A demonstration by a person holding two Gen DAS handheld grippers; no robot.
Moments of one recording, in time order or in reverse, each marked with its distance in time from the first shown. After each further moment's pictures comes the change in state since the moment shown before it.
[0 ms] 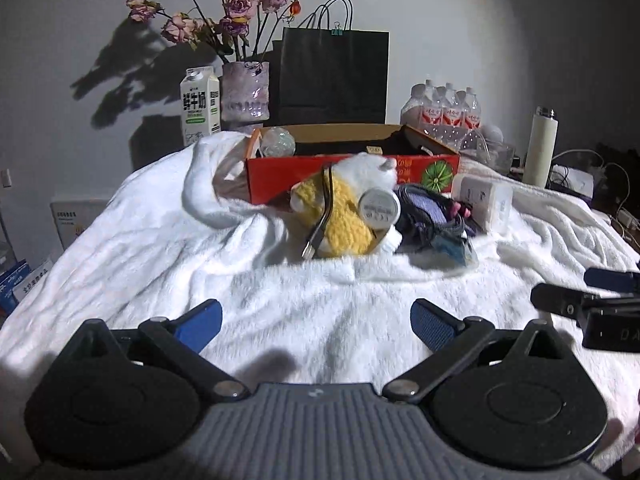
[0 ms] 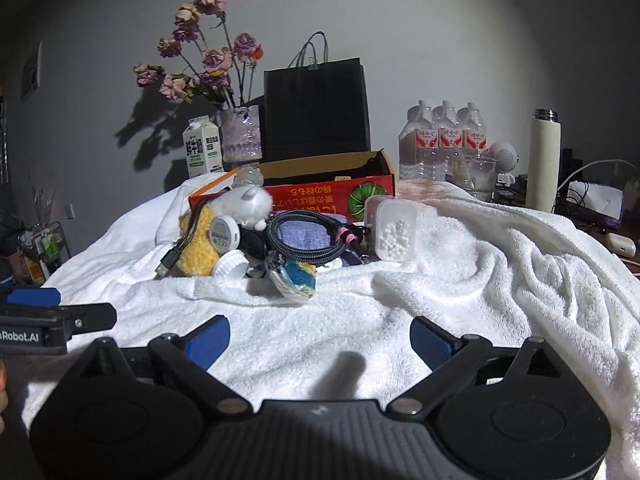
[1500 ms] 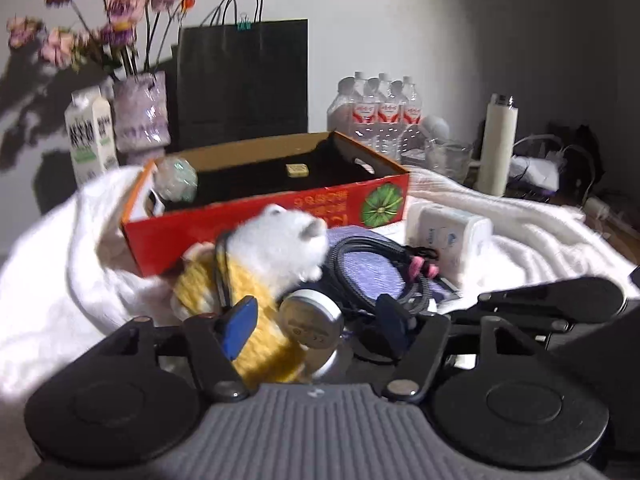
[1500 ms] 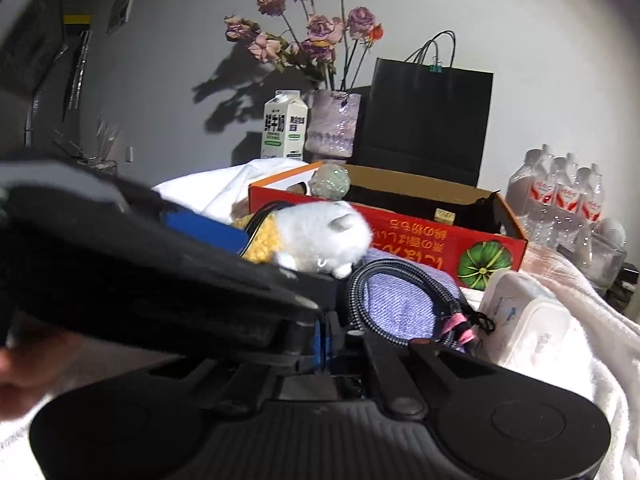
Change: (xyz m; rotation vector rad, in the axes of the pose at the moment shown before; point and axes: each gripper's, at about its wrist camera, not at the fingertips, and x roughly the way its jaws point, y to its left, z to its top) left arm 0.103 -0.035 0.067 0.110 0.018 -0.218; right arm 0.110 0.053 0.043 -0.295 0.008 0.171
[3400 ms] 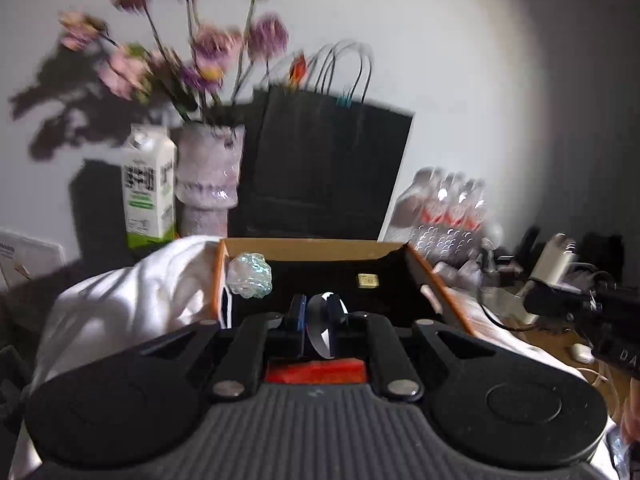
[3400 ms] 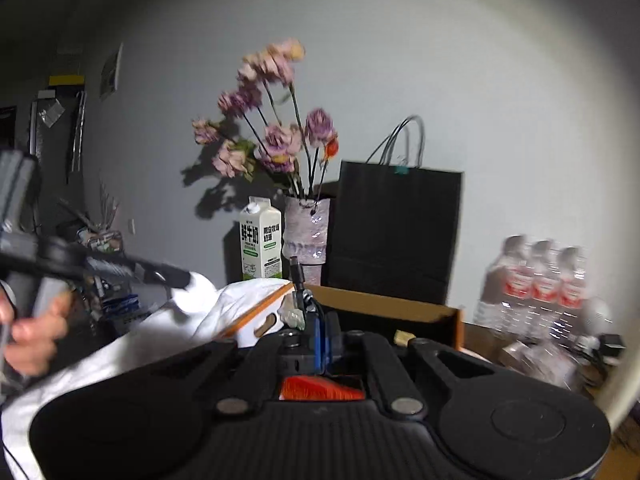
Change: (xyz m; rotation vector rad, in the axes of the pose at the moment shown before) left arm 0.010 0.113 0.160 -0.230 -0.003 0.067; right arm -0.022 -0.100 0.176 0.062 -0.084 0.073
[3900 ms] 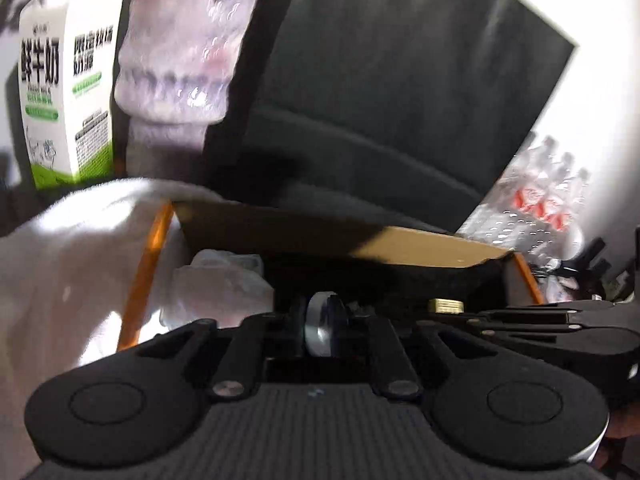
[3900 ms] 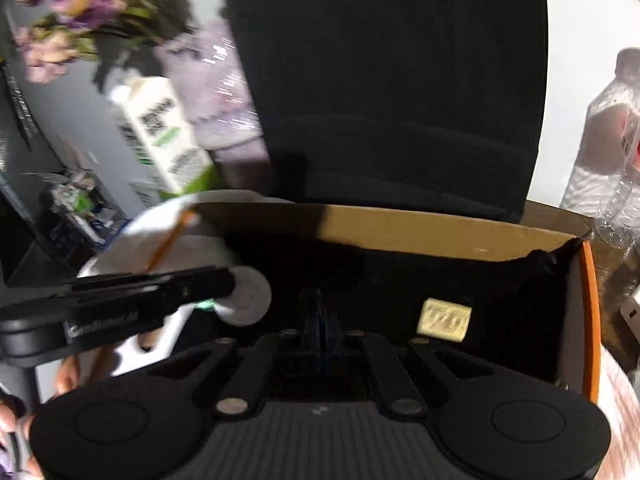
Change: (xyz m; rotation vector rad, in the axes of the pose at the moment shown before) left arm 0.247 0.051 0.025 -0.158 0.232 -0.010; right arm 0.317 -0.104 -0.006 0.252 0.520 0.079
